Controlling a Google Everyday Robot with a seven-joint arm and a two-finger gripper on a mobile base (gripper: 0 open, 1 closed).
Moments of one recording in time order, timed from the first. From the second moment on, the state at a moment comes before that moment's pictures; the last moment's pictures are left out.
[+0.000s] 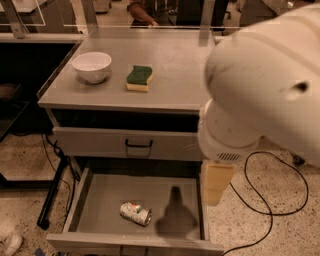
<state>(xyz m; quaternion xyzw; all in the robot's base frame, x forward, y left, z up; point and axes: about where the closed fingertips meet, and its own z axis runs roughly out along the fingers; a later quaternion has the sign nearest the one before) 0.412 -0.104 0.878 -0.67 0.72 -0.11 0.14</state>
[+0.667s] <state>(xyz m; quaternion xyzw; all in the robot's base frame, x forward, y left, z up) 0.407 -0.089 0.823 -0.69 0.71 -0.08 0.10</state>
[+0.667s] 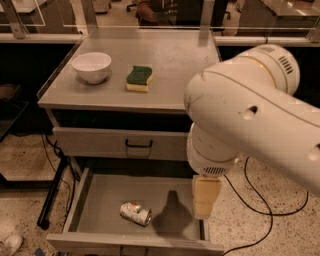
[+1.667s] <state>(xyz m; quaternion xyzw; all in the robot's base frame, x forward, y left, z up) 0.413 -0.027 0.737 -0.70 0.71 -0.03 0.08</state>
